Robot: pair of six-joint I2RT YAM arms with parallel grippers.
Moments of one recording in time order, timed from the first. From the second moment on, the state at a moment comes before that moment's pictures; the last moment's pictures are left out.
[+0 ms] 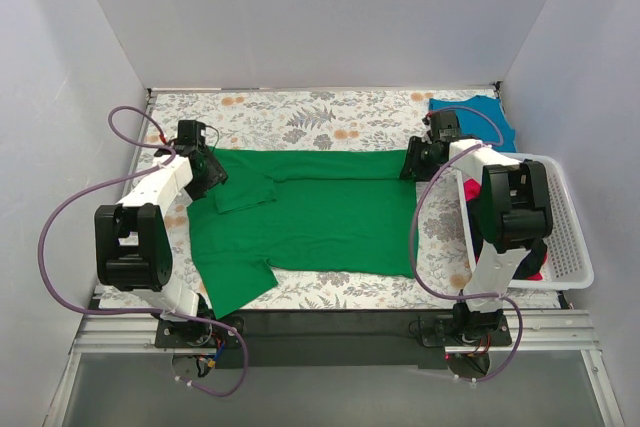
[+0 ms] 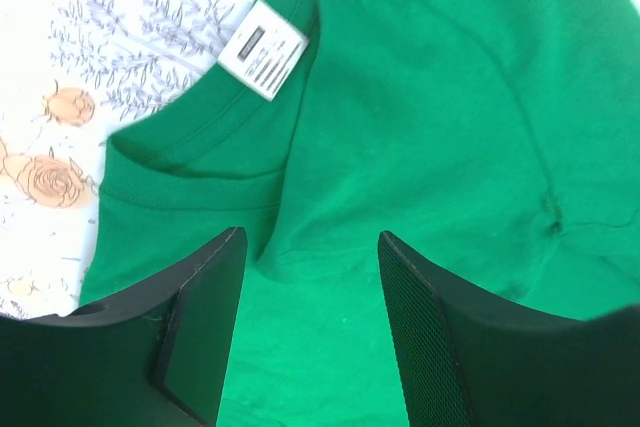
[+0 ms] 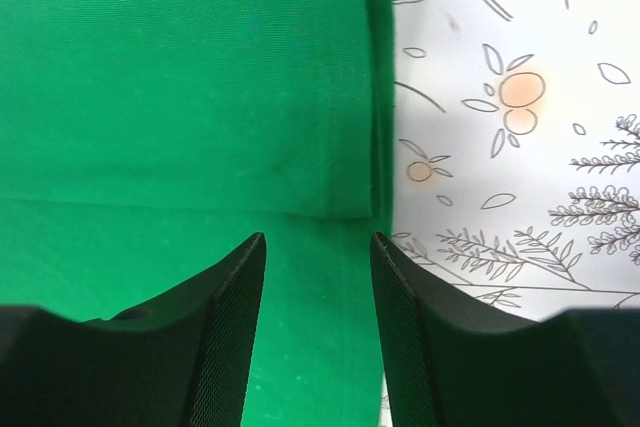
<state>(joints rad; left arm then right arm) -0.02 1.60 1.11 -0.61 -0.17 -0.64 0.13 1.85 1.21 -0.40 -0.21 0.32</state>
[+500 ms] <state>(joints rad) -0.02 1.59 1.04 -0.61 -0.15 -0.63 0.12 1.89 1.23 -0.37 -0.21 0.35</state>
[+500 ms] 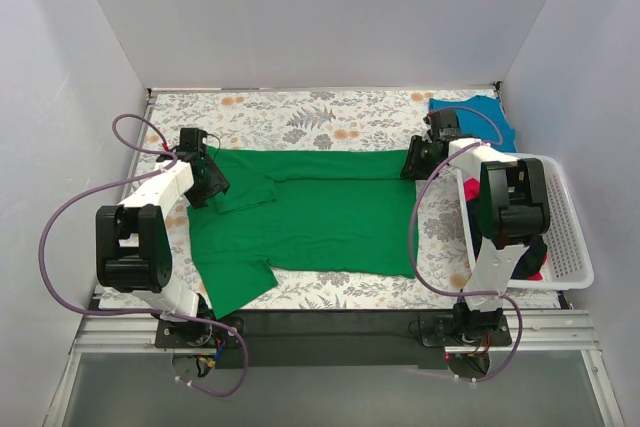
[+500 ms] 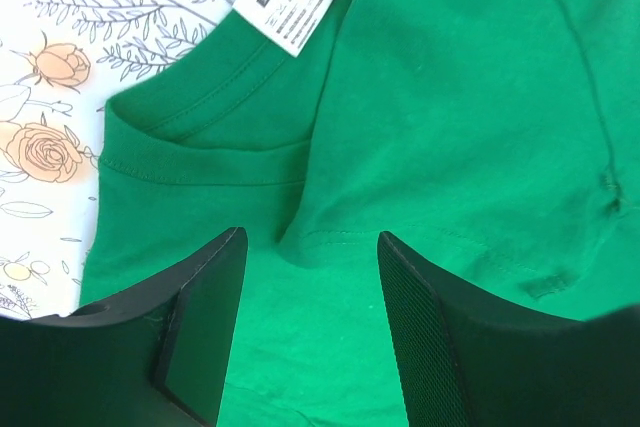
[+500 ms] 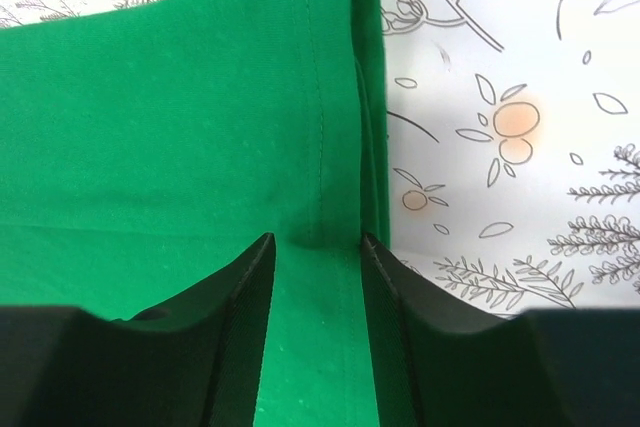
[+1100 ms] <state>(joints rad) -0.02 1.57 0.99 -0.61 -0.15 -0.63 0.12 1.87 1.23 -0.37 -0.22 0.36</state>
